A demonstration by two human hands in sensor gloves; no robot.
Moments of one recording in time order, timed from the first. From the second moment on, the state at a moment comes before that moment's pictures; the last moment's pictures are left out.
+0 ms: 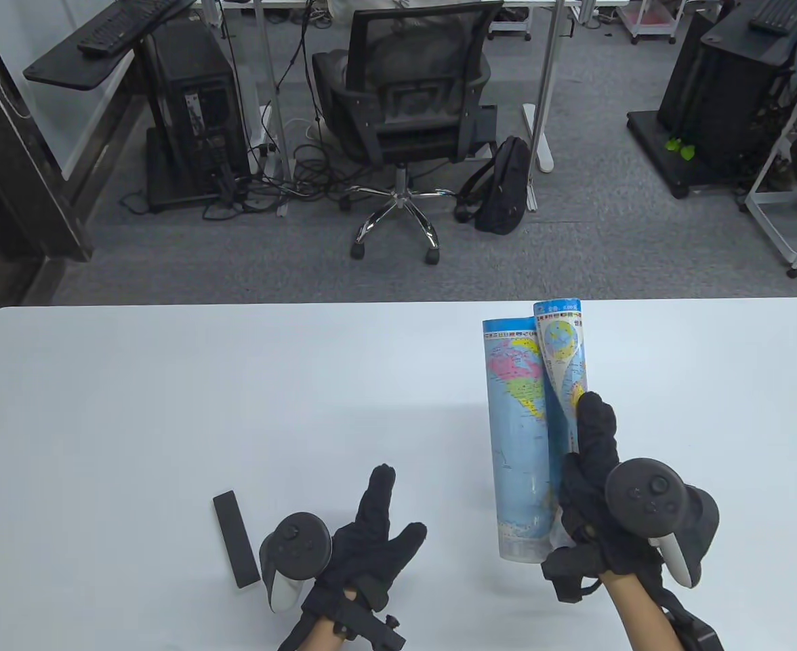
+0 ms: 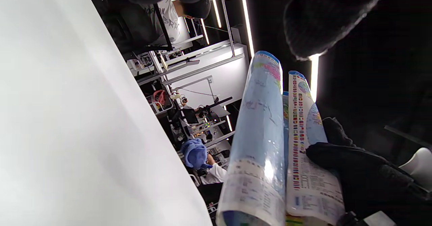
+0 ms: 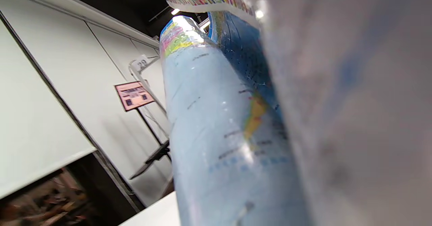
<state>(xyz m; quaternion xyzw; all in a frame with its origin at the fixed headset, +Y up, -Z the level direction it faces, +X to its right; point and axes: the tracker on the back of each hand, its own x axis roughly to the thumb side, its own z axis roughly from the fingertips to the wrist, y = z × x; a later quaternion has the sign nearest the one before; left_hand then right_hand) -0.101 -0.735 -0.287 0.00 -0.21 0.58 0.78 0.210 -0.597 -0.284 0.02 -0.15 0.93 0.35</state>
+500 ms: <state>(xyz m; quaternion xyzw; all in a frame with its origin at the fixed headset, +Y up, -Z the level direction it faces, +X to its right) -0.064 -0.751 -0.281 -0.13 -0.18 0.60 0.77 0.162 -0.691 -0.292 0.04 -0.04 0.84 0.54</state>
